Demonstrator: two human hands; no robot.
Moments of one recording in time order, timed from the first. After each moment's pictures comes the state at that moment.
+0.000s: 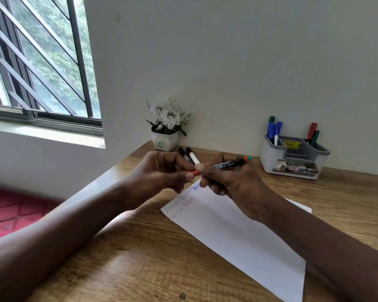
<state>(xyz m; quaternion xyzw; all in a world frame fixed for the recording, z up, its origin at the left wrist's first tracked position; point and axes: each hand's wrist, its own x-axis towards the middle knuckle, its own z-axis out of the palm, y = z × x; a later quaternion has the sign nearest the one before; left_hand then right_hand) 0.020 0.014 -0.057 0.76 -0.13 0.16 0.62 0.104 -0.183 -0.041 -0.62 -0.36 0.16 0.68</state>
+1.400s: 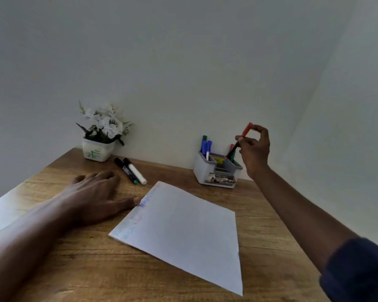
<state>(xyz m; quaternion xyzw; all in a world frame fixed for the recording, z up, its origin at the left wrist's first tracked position) 0.056 0.048 -0.068 1.00 0.04 0.02 0.08 0.240 -0.288 0.029 -0.72 -0.08 -0.34 0.60</state>
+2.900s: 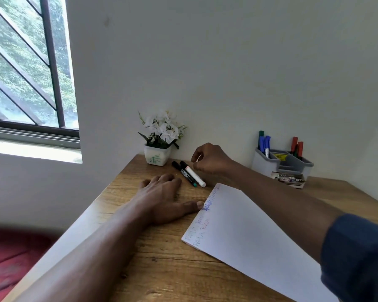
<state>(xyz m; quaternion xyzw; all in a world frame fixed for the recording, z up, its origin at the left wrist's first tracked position) 0.057 0.050 -0.064 0.99 0.05 0.02 0.11 0.220 -0.074 -0.024 -0.92 -0.31 -0.04 0.25</state>
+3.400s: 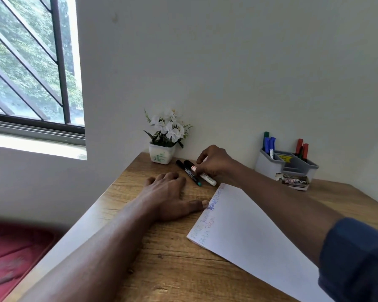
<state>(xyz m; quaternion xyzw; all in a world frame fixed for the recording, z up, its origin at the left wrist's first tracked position) 0.060 0.051 -0.067 0.99 0.05 0.03 0.11 0.213 -0.070 -0.026 -0.93 -0.24 -0.01 0.29</state>
